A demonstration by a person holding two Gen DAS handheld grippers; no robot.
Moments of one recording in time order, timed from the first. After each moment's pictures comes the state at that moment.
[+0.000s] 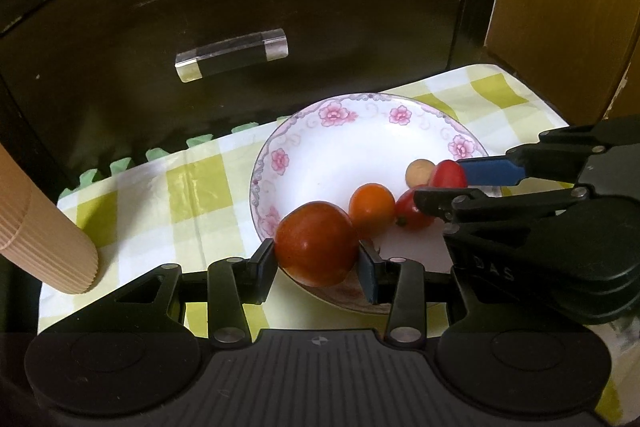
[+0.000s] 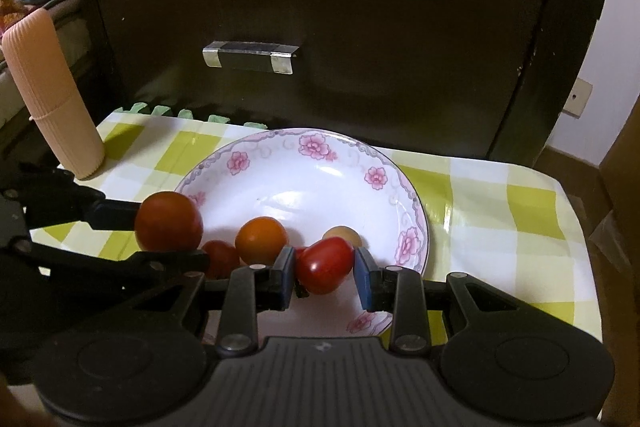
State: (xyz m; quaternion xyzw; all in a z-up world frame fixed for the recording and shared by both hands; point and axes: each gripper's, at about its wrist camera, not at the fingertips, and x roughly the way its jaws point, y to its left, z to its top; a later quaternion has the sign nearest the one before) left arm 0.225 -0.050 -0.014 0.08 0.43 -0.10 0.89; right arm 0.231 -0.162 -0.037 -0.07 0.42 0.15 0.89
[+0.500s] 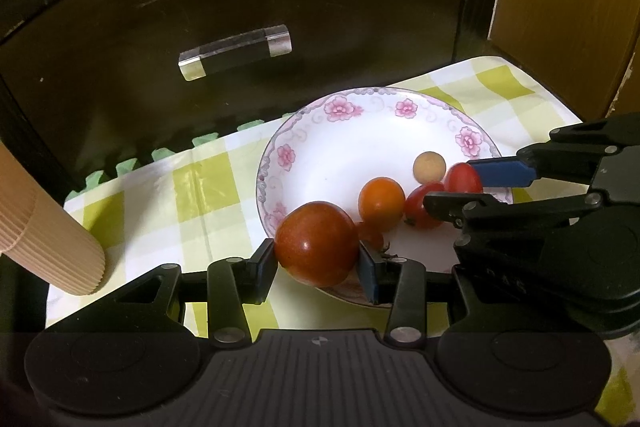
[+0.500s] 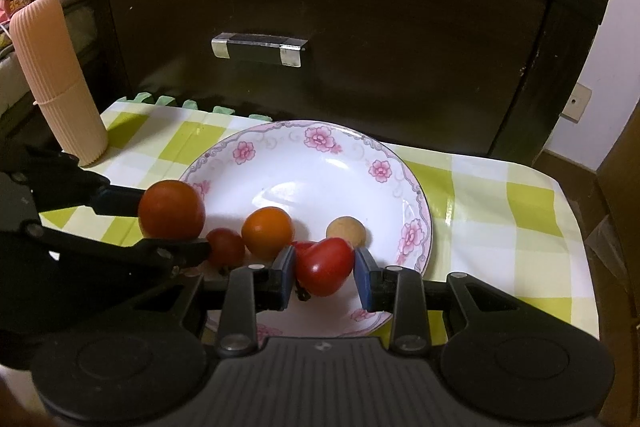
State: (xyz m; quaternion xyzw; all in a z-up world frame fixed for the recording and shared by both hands) left arm 0.225 -0.051 -0.016 0.09 0.43 -0.09 0.89; right arm 0.224 -0.159 -0.039 -0.08 0.42 0.16 0.89
